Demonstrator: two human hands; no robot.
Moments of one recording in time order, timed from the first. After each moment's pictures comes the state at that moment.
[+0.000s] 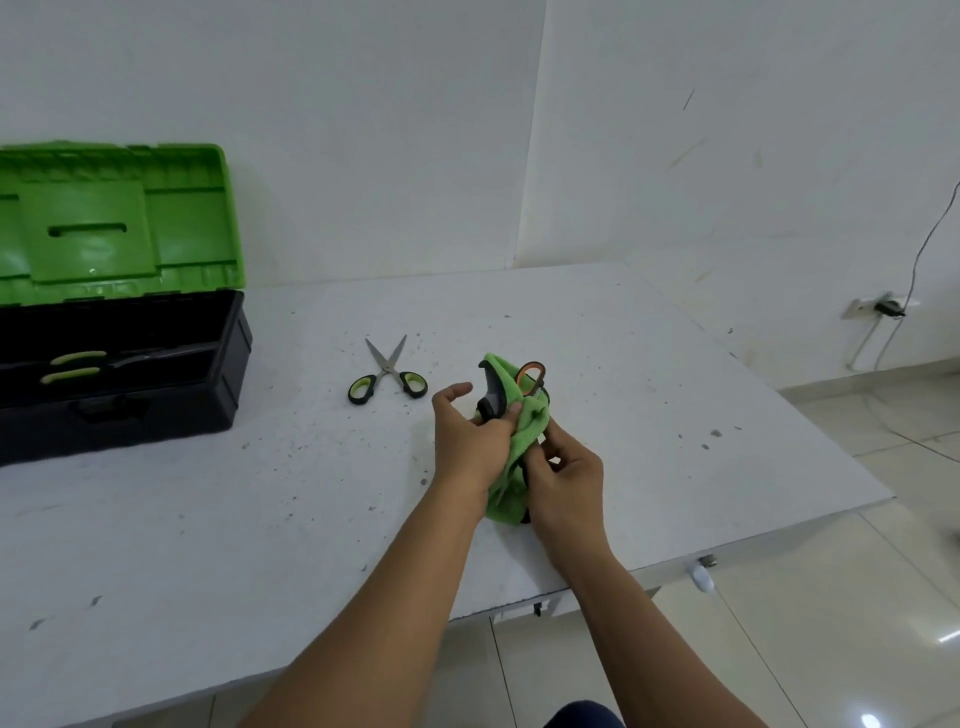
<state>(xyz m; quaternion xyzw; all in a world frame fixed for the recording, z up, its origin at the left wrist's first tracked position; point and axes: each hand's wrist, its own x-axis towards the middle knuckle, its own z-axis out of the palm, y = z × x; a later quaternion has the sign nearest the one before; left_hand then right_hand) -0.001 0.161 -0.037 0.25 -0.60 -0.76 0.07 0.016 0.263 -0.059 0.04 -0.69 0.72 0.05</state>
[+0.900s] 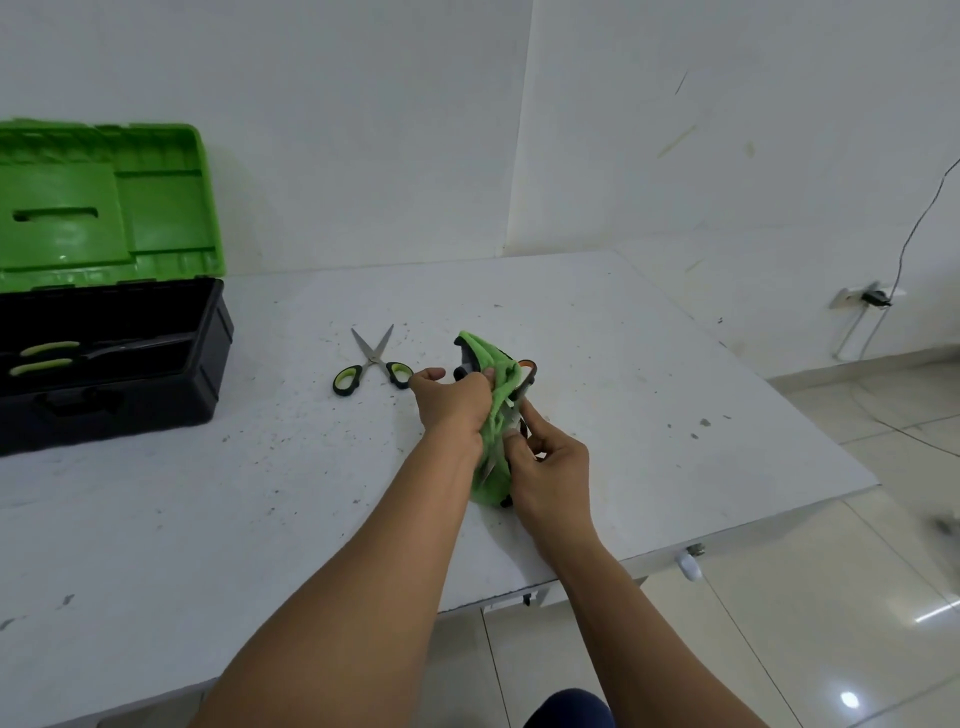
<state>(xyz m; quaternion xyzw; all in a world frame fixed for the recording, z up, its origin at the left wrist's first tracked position) -0.049 0.155 -0.035 0.35 -0.51 -0.78 0.11 0.011 0.259 -0.065 0.04 -0.70 0.71 0.03</state>
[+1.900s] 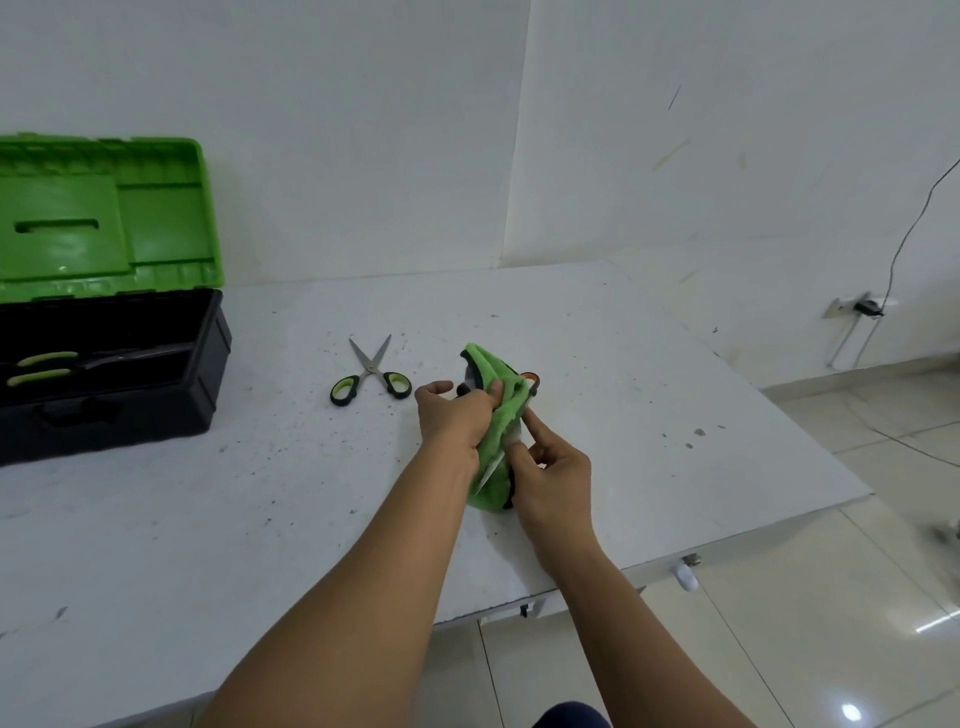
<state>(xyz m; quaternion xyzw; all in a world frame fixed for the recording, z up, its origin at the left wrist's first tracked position) -0.048 0.155 -0.039 0.33 -0.53 -0.78 0.07 0.009 0.265 -0.061 -0.01 -0.69 0.73 0.03</state>
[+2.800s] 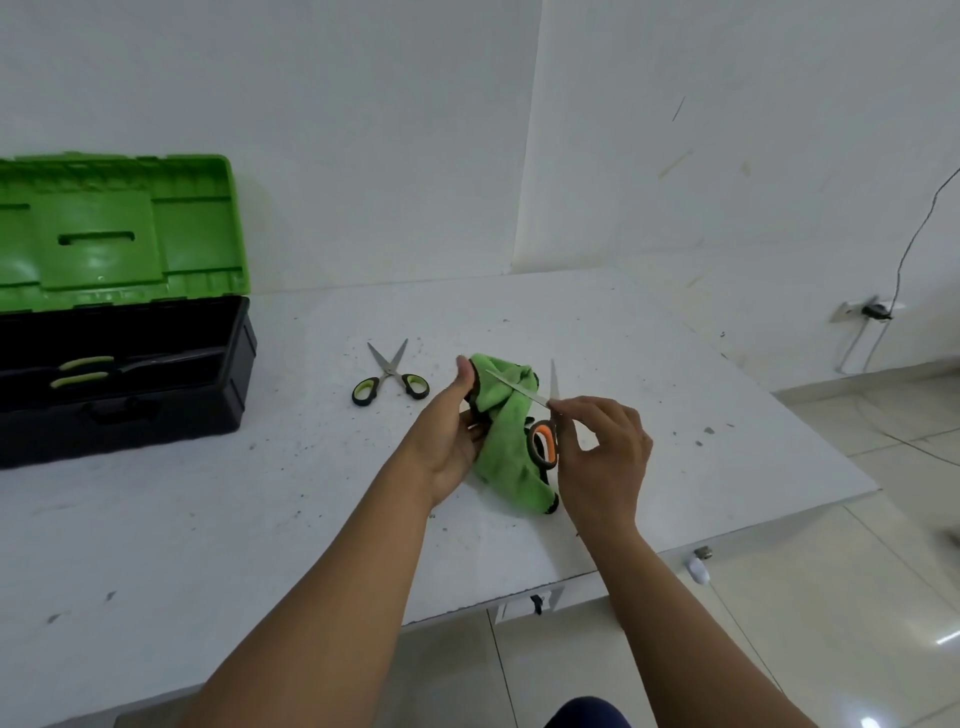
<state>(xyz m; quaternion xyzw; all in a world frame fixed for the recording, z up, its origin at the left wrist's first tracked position) 0.005 0.121 -0.021 0.14 -0.50 -0.85 -0.05 -0.008 0.289 -0.065 0.08 -0.81 0.46 0.35</state>
